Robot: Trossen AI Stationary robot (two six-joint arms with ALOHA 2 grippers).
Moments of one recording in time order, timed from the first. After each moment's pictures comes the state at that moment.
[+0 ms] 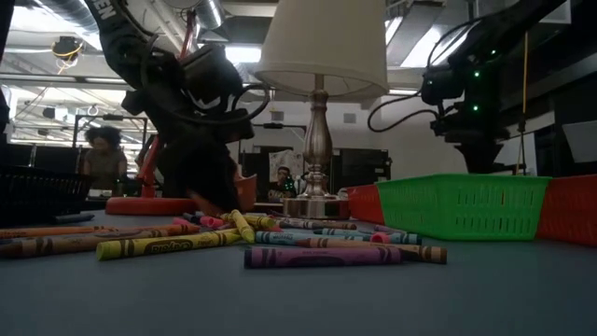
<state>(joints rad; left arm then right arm) 0.17 1.65 0.65 0.12 0.07 0.06 -0.83 1.35 0.90 -0.93 0.16 -0.02</state>
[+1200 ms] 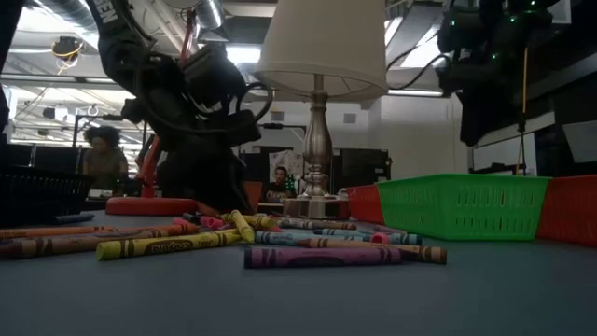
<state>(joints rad) 0.10 1.75 0.65 0.23 0.03 0.09 -0.56 1.06 0.90 -0.99 -0.03 0.21</state>
